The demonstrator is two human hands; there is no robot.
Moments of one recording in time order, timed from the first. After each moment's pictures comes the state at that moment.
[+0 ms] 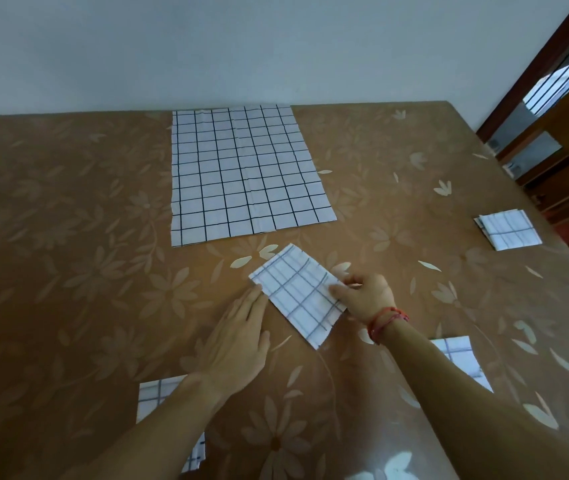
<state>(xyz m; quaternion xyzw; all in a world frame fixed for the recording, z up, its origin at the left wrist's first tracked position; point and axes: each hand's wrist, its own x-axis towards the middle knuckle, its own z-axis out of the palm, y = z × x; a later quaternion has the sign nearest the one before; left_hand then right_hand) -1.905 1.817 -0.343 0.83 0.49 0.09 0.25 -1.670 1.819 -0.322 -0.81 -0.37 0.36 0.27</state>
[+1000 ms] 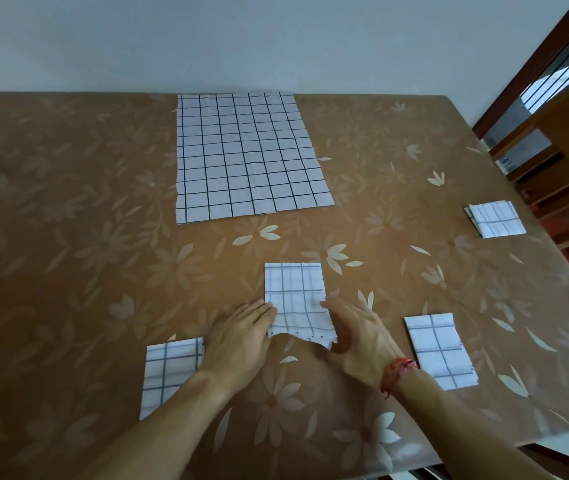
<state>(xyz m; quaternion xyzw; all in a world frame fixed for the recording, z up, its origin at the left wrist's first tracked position) -1.916 1.772 -0.362 0.87 0.45 0.12 0.16 -1.670 1.704 -0.326 -0.70 -0.51 0.43 -0.25</state>
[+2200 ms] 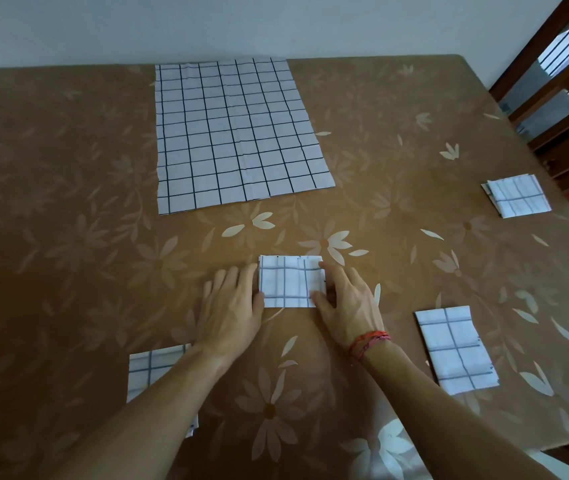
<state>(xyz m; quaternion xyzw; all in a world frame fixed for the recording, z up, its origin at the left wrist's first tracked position) -1.896 1.817 -0.367 0.81 0.56 0.13 0.14 -1.696 1.768 -0.365 -0.75 -0.59 0.18 0.22</state>
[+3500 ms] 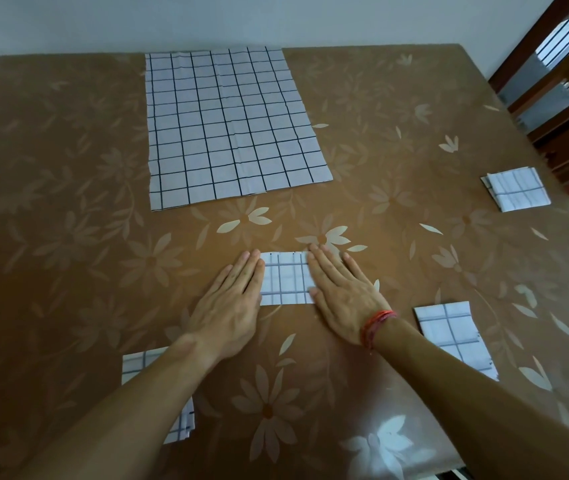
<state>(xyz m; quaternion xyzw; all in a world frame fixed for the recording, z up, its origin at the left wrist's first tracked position) -1.906 1.828 -0.375 0.89 0.43 -0.01 0.15 -1.674 1.781 -0.367 -0.63 -0.76 0.14 -0.05</state>
